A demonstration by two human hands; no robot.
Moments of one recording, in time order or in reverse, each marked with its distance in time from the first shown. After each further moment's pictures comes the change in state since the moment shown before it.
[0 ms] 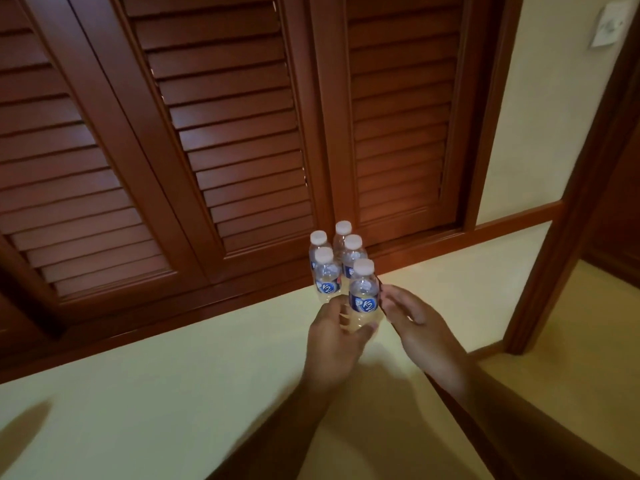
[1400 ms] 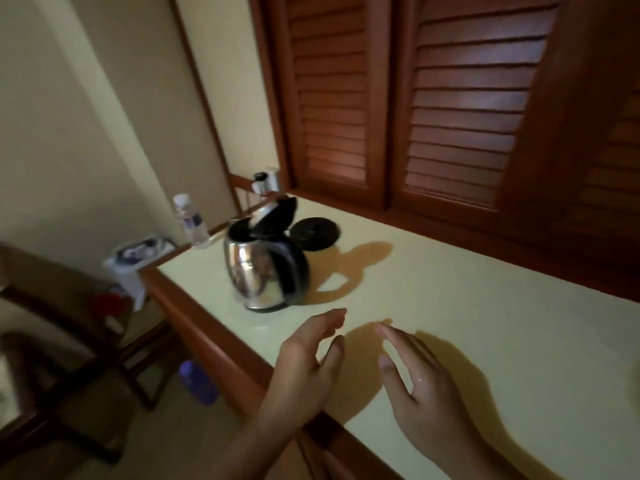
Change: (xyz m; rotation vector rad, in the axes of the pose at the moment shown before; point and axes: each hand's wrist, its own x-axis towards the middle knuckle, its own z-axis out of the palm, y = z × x) left_hand -0.347 -0.092 -0.301 0.223 0.729 -0.260; right_hand -0.221 -0.119 0.286 -0.040 -0.778 -0.654
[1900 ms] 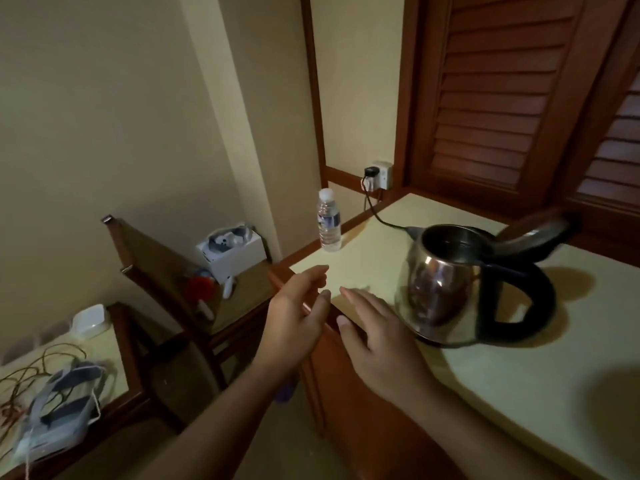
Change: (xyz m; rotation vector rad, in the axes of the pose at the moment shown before) left_hand 0.062 -0.165 -0.267 0.145 0.235 -0.064; right_hand 0.150 -0.164 0.277 -0.002 -0.169 -0.256
